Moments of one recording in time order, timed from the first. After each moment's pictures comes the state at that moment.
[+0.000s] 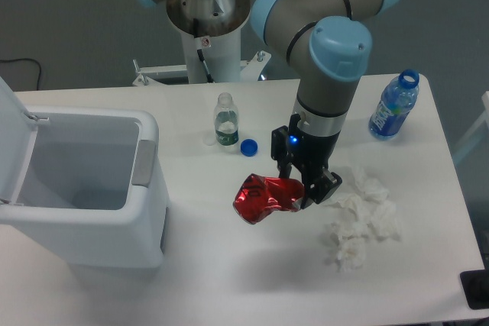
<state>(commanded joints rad) 2.57 -1.89 -1.49 -1.15 1.31 1.48</state>
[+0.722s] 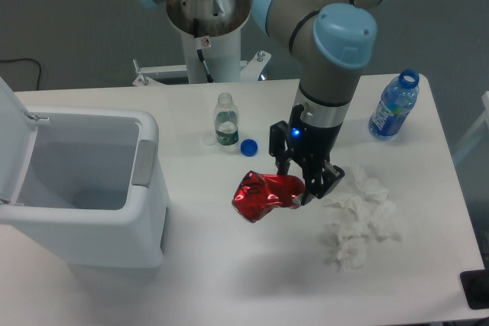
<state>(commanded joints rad) 2.56 -1.86 -1.49 -1.14 1.23 1.34</state>
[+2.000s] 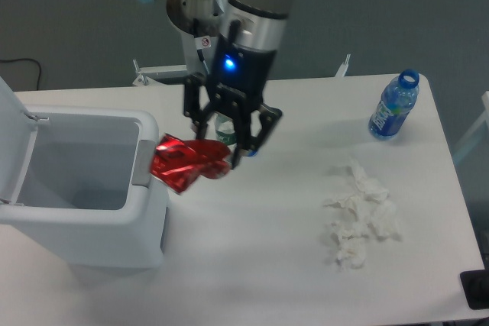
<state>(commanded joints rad) 2.39 -1.64 -1.51 -1.13 1.09 0.90</state>
